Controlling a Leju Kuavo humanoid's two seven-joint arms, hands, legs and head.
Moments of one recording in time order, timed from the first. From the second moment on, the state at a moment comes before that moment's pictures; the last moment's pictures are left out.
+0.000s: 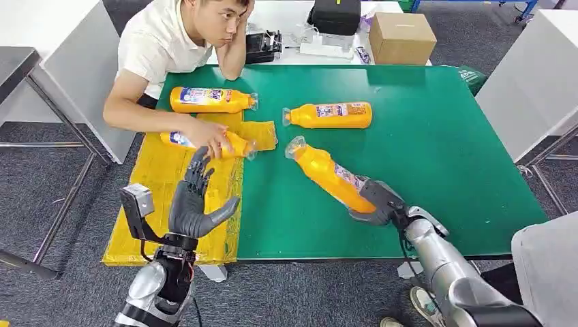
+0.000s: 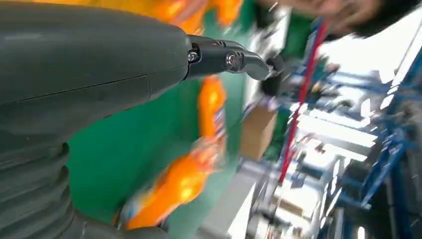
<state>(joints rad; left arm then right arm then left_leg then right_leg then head) -0.10 -0.11 -0.46 -1.53 0.27 0.02 -0.18 -0.60 -0.12 0.19 -0.50 0.67 0.19 -0.51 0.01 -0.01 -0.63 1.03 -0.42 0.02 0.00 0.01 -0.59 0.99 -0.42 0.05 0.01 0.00</state>
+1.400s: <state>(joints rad) -0.14 -0.13 -0.61 -1.39 0.62 -0.06 -0.10 -0.33 0.14 0.46 -0.79 0.31 0.11 -0.63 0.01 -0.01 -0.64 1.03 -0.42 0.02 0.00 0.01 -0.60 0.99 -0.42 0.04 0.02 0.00</state>
